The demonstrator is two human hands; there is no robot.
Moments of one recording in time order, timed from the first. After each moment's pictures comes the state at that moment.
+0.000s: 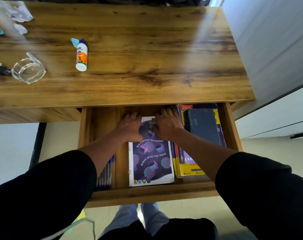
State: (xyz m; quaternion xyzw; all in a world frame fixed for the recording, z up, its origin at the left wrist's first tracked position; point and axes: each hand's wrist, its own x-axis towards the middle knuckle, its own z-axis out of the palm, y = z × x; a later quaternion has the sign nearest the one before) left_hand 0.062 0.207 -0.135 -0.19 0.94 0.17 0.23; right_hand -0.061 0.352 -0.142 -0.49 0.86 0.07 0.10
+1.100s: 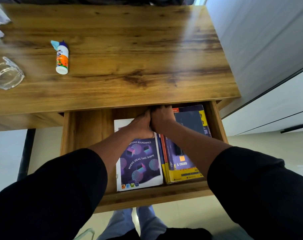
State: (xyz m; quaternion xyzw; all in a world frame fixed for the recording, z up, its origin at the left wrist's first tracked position) left_hand -0.006 0.262 -0.138 -0.18 0.90 0.36 0.17; right_hand -0.089 0.348 -0.125 -0.45 0.86 0.21 0.10
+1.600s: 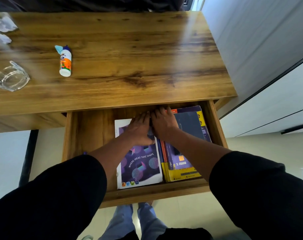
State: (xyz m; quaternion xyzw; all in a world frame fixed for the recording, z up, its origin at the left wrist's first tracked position) left_hand 0.017 0.274 -0.150 -0.15 0.95 0.20 0.17; right_hand -0.078 0.380 -0.139 -0.50 0.85 0.19 0.03
